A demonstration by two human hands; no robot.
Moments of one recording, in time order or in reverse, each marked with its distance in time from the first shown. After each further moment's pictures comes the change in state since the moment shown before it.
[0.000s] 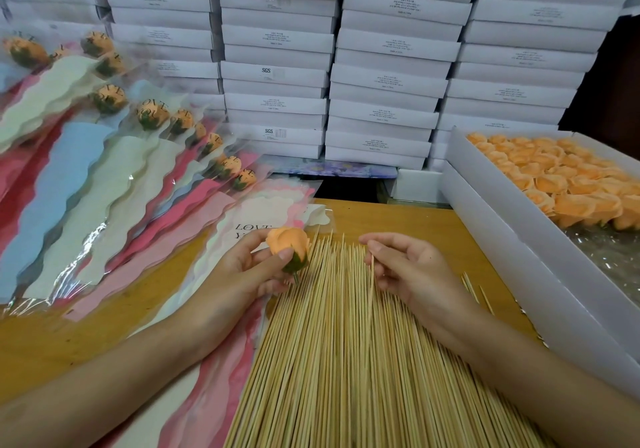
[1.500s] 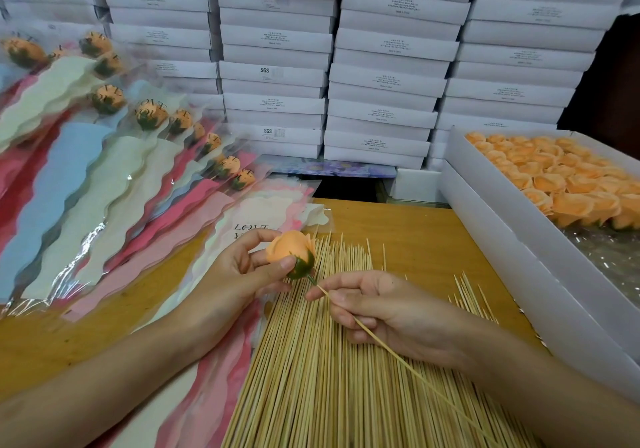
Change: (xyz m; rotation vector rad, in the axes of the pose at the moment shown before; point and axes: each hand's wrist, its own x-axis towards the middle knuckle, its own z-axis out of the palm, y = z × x) left_hand -0.007 0.009 0.004 -0.022 -0.060 0.031; right_hand -0.015 -0.008 0.021 0.053 -0.600 0.309
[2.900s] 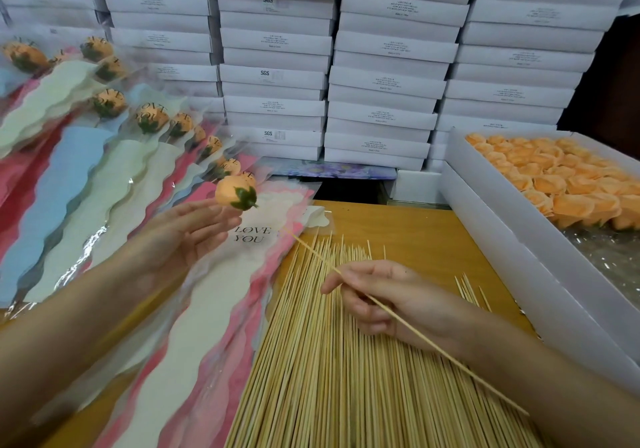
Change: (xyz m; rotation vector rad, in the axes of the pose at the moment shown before) left_hand 0.032 0.040 -0.070 -0.090 0.311 -0.081; right_hand -0.002 -0.004 -0.013 0.024 -0.022 -0.091
